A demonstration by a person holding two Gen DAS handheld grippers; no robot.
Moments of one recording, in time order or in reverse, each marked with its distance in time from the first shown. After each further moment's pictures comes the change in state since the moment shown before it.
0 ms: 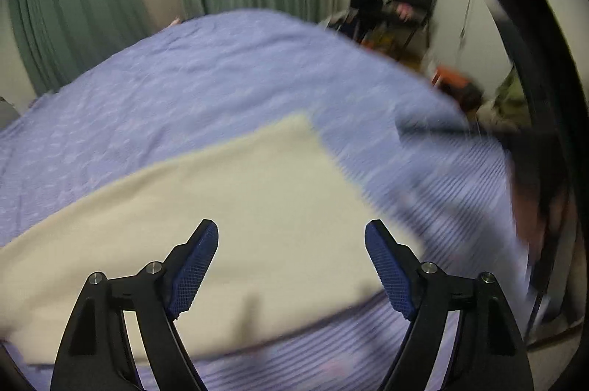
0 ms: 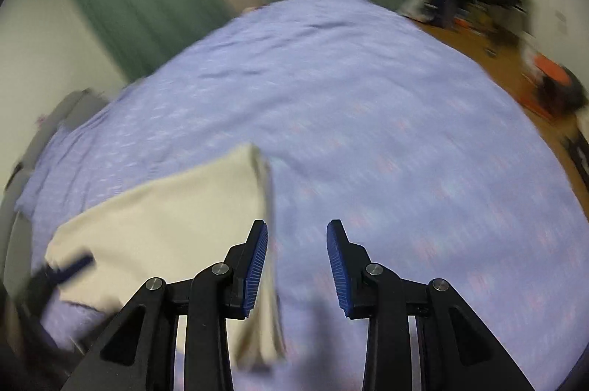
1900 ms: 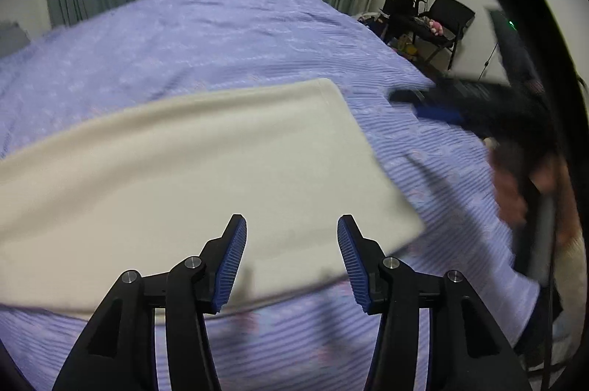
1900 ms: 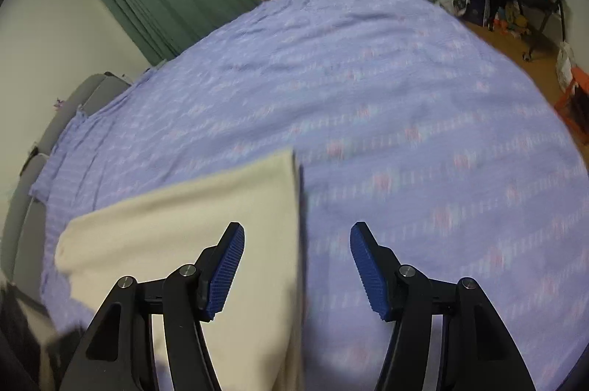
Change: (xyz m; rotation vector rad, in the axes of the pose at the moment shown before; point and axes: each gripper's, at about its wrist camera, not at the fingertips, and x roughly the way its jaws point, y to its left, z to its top) left arm -0.003 0.024 -0.017 -0.215 0.041 -0.051; right arm 0.037 0.006 0.016 0.012 0.084 0.068
